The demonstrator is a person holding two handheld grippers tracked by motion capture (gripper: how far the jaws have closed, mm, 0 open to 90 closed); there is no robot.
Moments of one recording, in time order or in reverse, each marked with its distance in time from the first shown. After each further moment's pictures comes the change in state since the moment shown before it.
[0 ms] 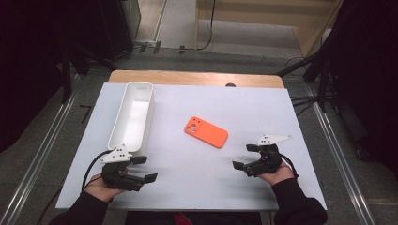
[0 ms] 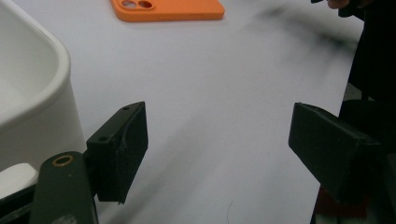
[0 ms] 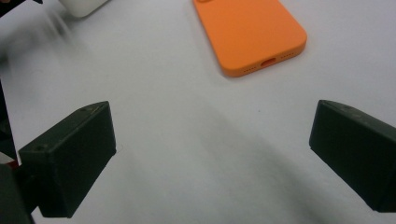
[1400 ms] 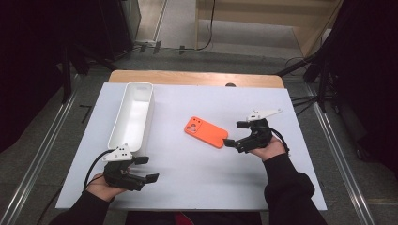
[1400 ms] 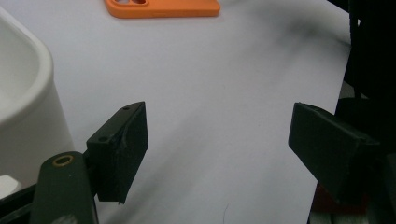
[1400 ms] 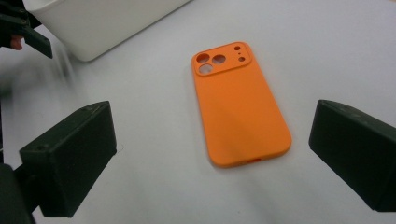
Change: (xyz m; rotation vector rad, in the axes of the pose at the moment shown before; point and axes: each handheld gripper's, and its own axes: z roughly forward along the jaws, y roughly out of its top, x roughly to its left) left arm 0.000 0.002 0.004 0.013 -0.023 -0.006; right arm -0.008 0.074 0.014 -0.028 0.027 -0.098
